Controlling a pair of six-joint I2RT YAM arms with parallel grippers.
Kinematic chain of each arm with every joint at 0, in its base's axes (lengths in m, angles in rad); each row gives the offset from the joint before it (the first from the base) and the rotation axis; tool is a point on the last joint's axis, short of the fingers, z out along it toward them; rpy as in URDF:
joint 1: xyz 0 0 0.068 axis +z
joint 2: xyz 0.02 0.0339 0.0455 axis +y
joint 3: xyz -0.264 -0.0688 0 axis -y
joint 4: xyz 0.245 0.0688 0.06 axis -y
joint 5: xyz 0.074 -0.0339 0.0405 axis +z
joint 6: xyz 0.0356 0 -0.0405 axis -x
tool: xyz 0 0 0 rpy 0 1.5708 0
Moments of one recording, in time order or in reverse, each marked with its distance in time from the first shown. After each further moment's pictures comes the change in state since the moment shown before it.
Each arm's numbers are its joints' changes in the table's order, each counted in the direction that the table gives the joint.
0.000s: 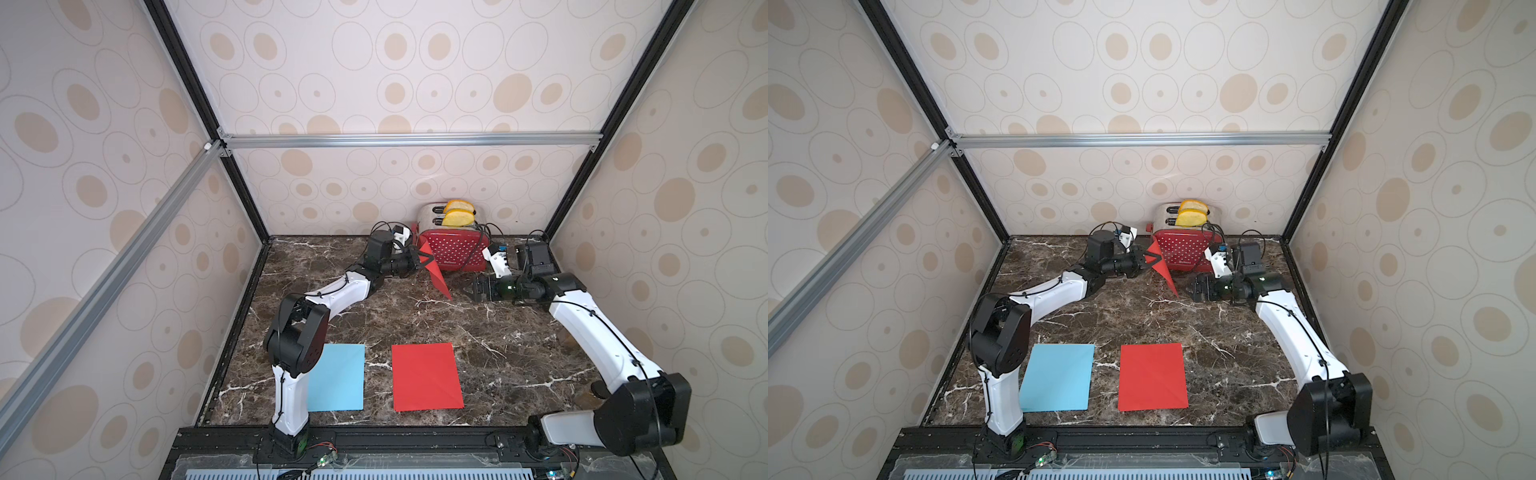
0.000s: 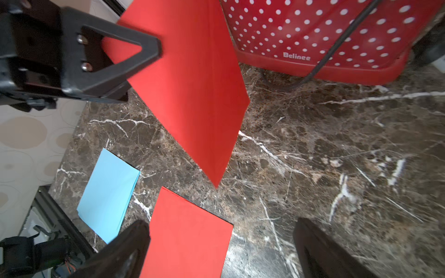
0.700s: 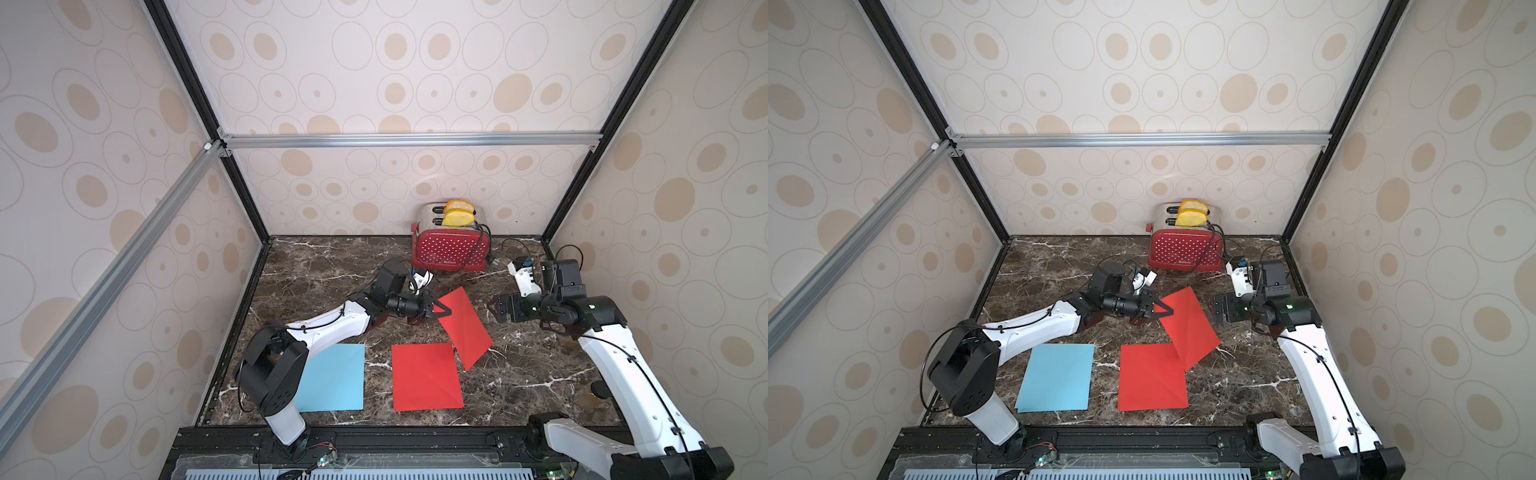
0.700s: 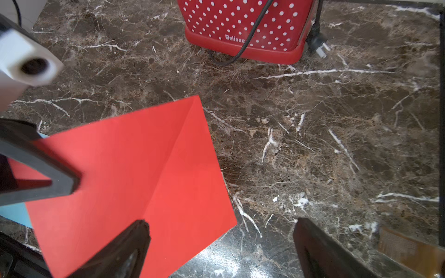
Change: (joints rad) left arm -0.173 -0.269 -0.309 -0.253 -0.177 -0.027; right arm -0.040 -0.256 -0.045 -0.218 -0.220 0.099
